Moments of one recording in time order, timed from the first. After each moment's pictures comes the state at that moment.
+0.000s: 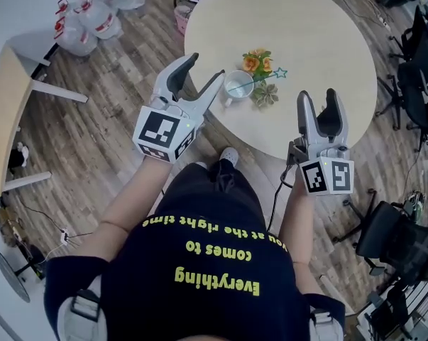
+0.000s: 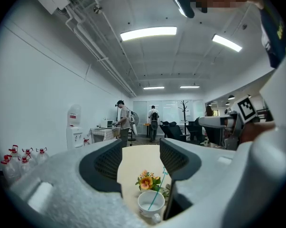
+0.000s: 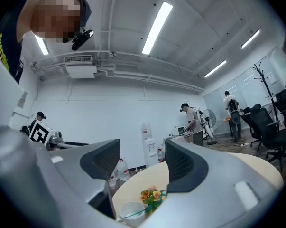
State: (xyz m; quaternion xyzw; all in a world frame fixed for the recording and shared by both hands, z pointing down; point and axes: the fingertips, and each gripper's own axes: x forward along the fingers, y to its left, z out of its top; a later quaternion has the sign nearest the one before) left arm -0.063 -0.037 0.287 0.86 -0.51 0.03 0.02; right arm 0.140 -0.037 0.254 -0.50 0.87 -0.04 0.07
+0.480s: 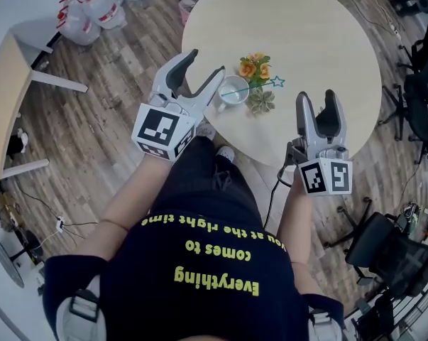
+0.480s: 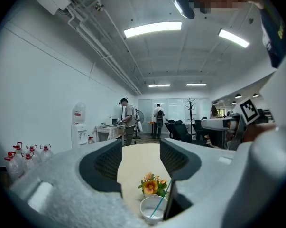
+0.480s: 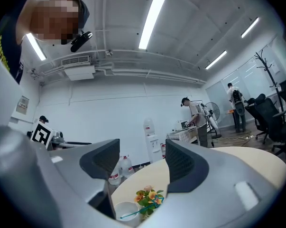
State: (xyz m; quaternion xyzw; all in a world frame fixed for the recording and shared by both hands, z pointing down) left arm -0.051 -0.079 0.297 0.84 -0.54 0.03 0.03; right arm 0.154 -0.086 0.272 -0.47 0.88 -0.07 0.06
